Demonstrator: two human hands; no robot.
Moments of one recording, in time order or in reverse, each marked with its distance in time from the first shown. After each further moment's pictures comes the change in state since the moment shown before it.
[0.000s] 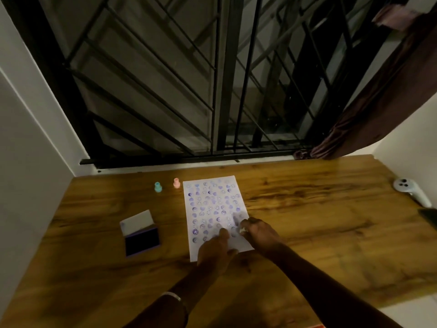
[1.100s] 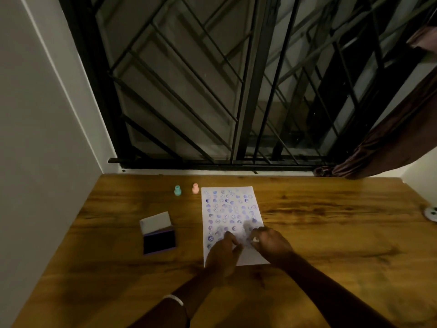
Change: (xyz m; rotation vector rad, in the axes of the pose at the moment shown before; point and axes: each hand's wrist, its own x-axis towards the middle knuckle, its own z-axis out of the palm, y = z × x) left_hand 0.007 -0.009 -0.020 -0.331 0.032 -0.136; right_hand 0.020 -0.008 -0.001 -0.051 -0.066 -0.035
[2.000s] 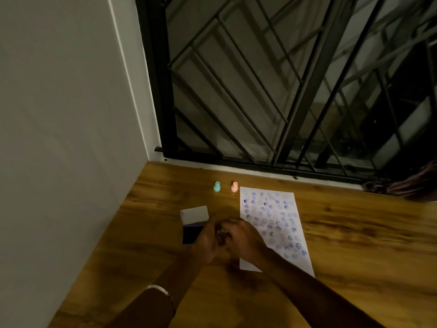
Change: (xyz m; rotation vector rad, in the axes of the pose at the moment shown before) left_hand -0.007 -0.052 -0.122 -1.492 0.101 -0.650; right_hand 0.068 -0.164 0.027 0.158 0.082 -0.389
